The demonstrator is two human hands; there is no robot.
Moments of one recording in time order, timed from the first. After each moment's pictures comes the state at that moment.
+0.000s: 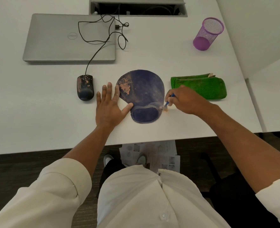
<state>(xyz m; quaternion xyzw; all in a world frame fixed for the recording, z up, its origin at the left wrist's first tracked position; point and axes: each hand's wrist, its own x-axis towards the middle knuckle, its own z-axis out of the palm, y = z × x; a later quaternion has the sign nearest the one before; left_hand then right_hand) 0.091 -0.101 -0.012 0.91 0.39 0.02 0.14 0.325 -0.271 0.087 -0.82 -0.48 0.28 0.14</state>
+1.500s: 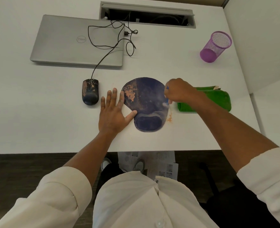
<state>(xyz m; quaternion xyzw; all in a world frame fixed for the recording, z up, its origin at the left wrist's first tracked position) 0.092 -0.098 -0.020 0.91 0.40 0.03 0.13 0.339 -0.188 0.097 -0.86 -0.44 0.27 0.04</state>
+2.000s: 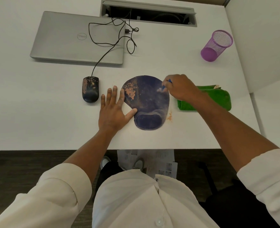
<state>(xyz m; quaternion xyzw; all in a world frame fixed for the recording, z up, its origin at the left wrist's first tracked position) 0.091 -0.098 -0.022 0.91 0.39 0.03 0.13 0.343 -0.195 0.099 -0.85 -0.45 0.25 0.12</state>
